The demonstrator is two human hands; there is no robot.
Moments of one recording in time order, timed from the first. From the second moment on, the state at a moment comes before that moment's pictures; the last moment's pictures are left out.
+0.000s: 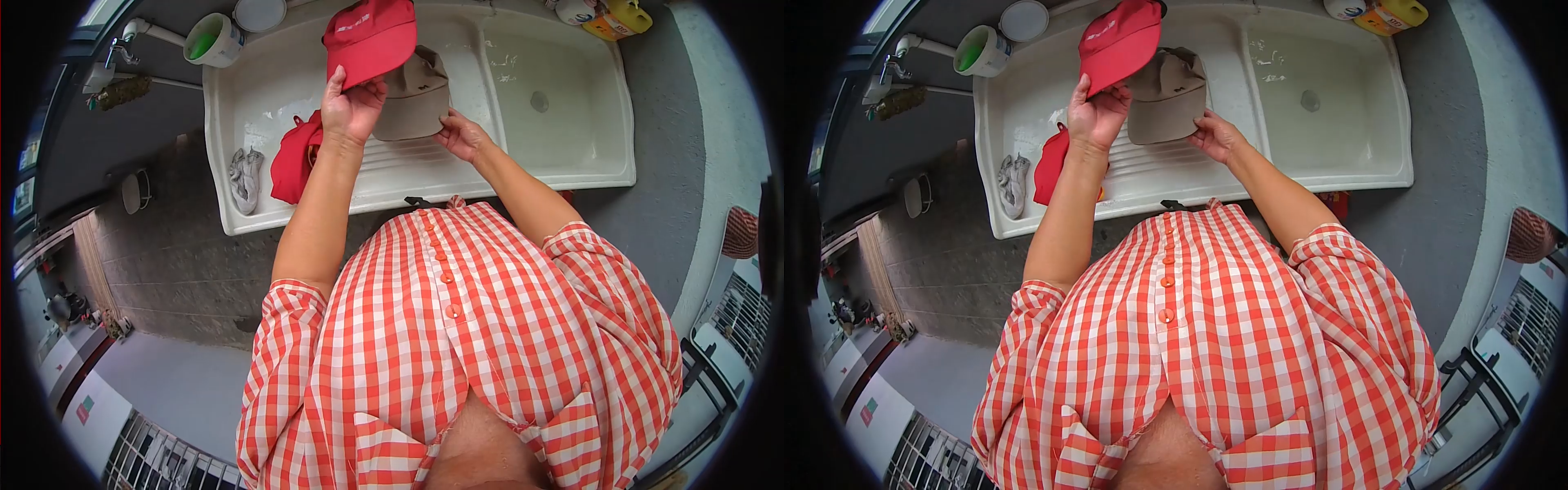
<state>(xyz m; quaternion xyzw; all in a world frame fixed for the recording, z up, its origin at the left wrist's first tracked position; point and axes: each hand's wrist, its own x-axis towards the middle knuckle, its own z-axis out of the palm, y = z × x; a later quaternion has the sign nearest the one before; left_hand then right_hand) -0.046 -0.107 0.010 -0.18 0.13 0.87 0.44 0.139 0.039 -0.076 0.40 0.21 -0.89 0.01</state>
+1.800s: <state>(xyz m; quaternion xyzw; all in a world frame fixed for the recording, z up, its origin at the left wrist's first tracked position) 0.026 -0.163 0.113 0.38 0.80 0.38 0.27 -0.010 0.049 -0.041 -0.01 0.84 -0.50 0.21</state>
